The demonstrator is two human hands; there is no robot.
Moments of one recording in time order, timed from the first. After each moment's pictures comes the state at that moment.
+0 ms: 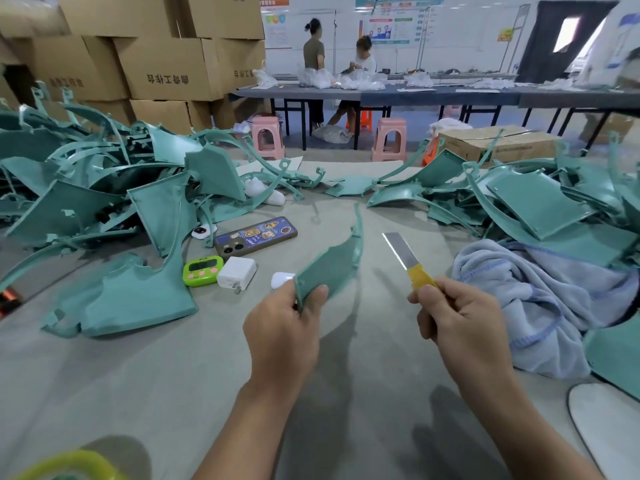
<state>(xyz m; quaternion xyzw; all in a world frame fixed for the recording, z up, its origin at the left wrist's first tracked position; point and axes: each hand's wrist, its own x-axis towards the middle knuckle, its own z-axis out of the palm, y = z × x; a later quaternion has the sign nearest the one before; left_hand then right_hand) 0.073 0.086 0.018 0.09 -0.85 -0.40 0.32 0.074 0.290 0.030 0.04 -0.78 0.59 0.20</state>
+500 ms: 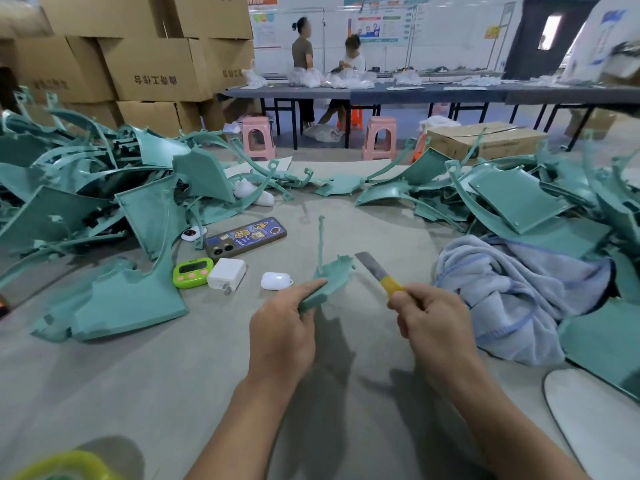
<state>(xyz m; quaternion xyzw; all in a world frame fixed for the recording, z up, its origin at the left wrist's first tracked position) 0.073 0.088 0.007 -0.01 -0.88 -0.39 0.27 0.073 0.288 0.028 0.01 -0.85 0.49 0.17</state>
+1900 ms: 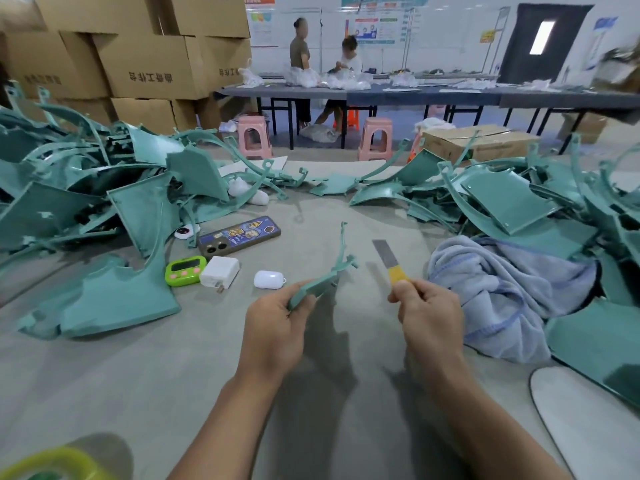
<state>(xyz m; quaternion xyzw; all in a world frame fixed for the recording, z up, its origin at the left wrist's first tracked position) 0.073 0.084 0.006 -0.07 -0.84 -0.48 0.24 0.067 0.281 0.027 -0.09 -0.77 0.61 0.20</state>
